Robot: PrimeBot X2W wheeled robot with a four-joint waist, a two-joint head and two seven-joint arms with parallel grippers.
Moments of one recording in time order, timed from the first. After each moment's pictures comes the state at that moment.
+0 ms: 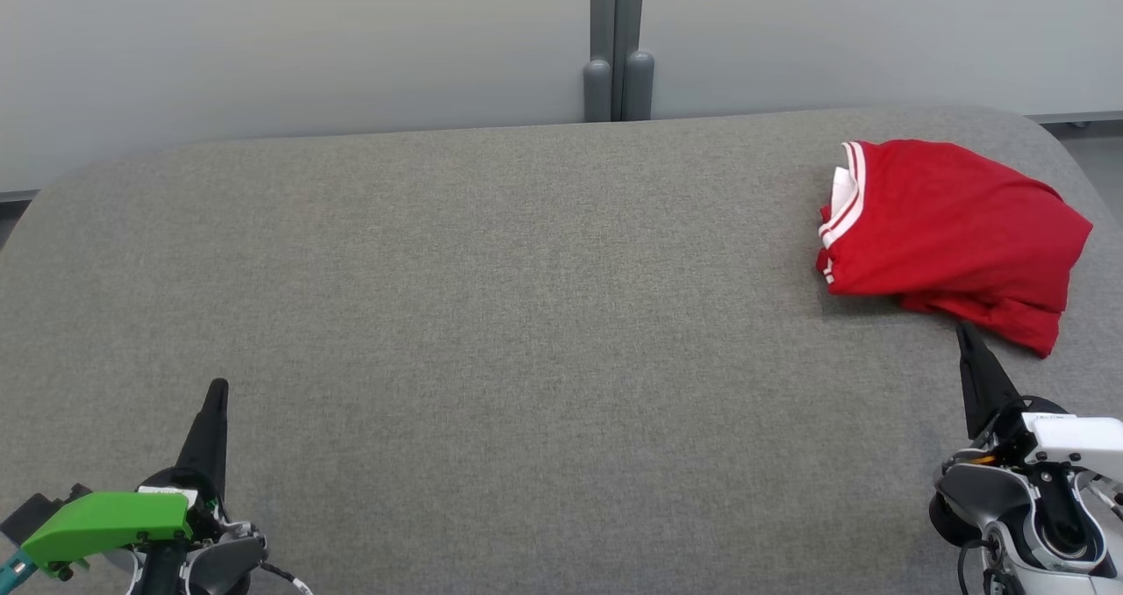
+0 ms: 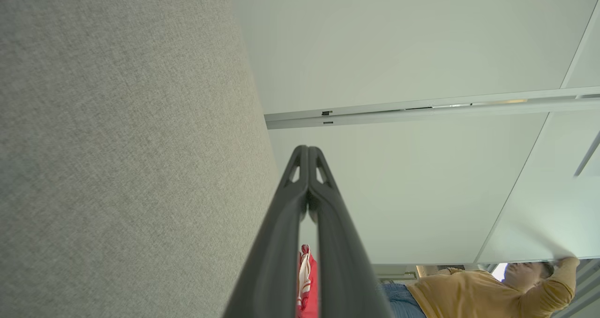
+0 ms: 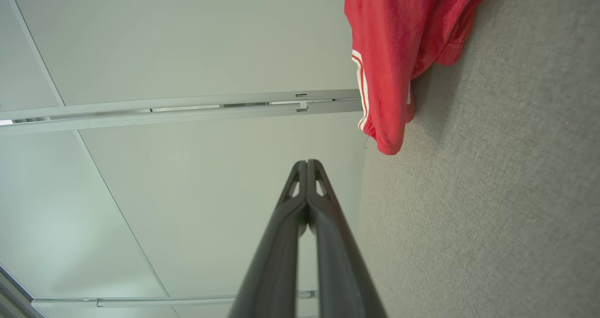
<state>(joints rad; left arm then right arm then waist) -0.06 0.04 0.09 0.28 -1.60 -0.12 0.11 -0.06 -0.04 -0.14 0.29 1.60 0.11 0.12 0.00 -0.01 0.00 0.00</state>
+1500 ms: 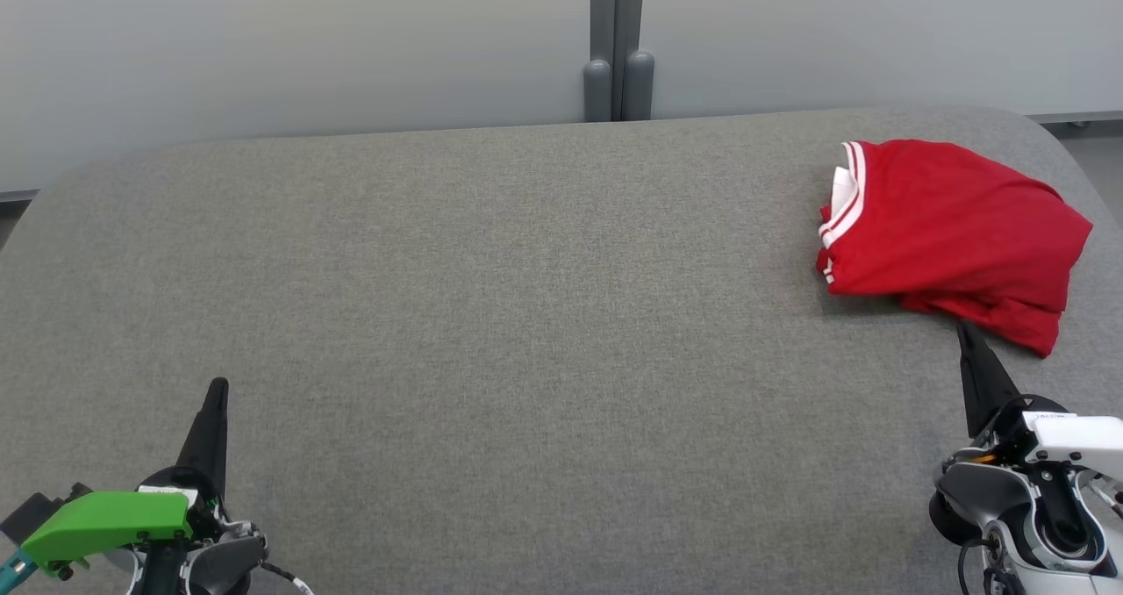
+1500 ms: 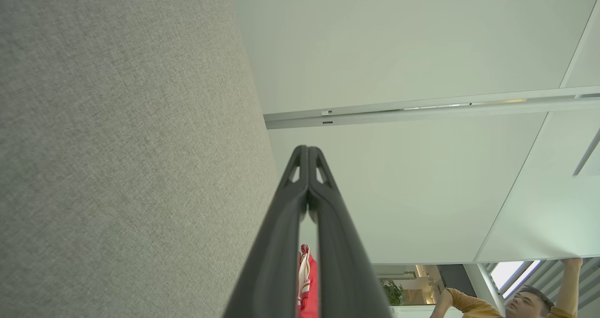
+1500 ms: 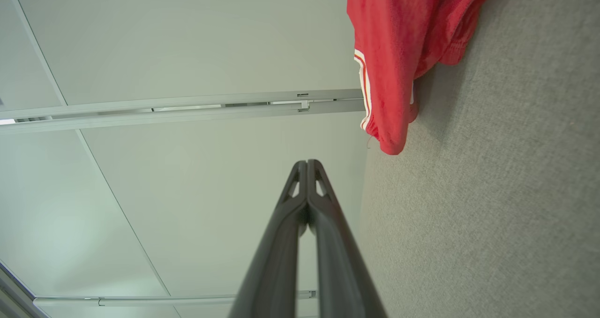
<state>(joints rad) -0.06 0.04 0.09 0.28 -1.60 -0.12 0.11 -0.06 -0.04 -0.14 0.29 1.60 0.11 0.12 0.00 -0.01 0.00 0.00</state>
